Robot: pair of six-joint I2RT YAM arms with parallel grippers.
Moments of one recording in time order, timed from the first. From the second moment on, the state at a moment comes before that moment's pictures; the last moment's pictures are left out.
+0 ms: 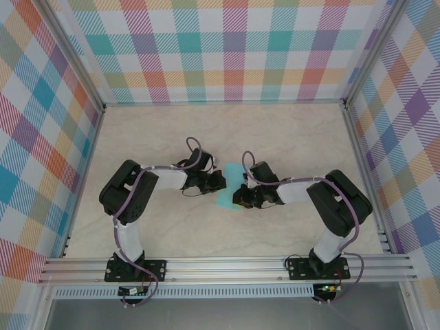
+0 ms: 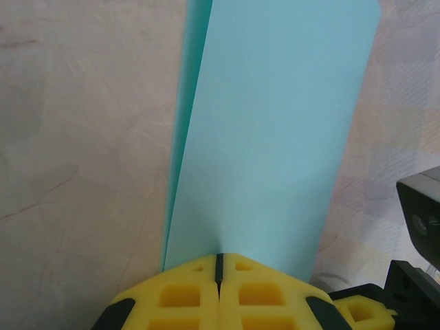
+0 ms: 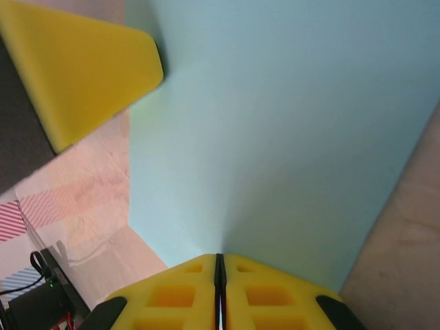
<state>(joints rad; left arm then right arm) -0.57 1.92 0.96 -0.03 0.47 -0.76 0.62 1.70 0.68 0.04 -0.56 0.82</state>
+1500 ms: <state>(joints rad) -0.55 1.65 0.94 -0.32 0.24 -0.76 0.72 1.72 0.84 -0.23 -0.39 0.91</state>
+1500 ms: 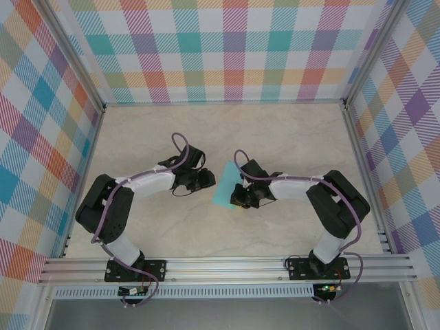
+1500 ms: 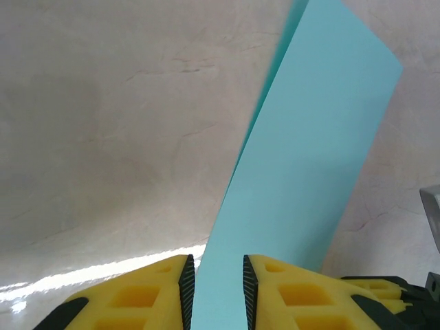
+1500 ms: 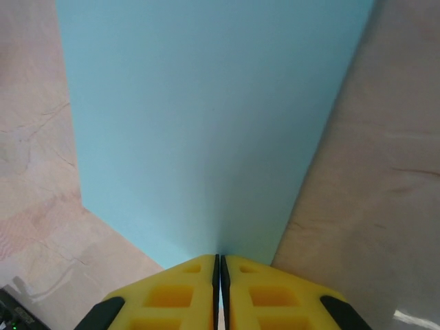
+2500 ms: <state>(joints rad) -0.59 1.56 0.70 -0.02 0.36 -0.97 0.69 1.77 0.90 -0.06 -0.44 0.95</state>
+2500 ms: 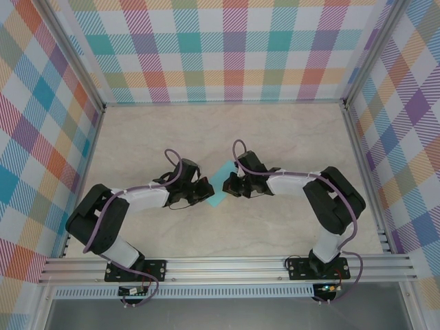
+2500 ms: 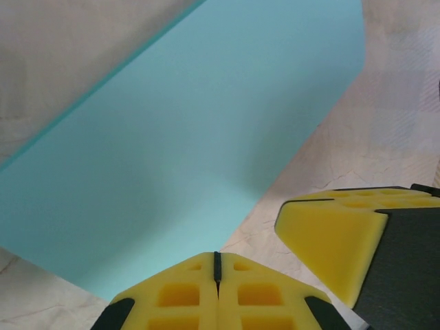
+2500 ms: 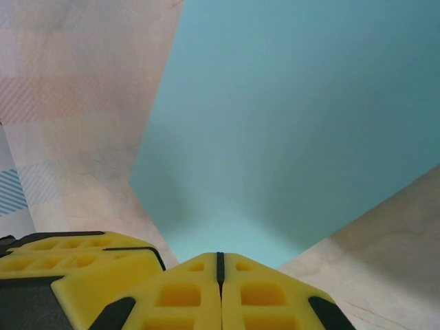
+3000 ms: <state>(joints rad) -0.62 1.64 0.69 0.02 0.39 -1.00 0.69 1.85 0.92 -0.02 -0.50 0.94</state>
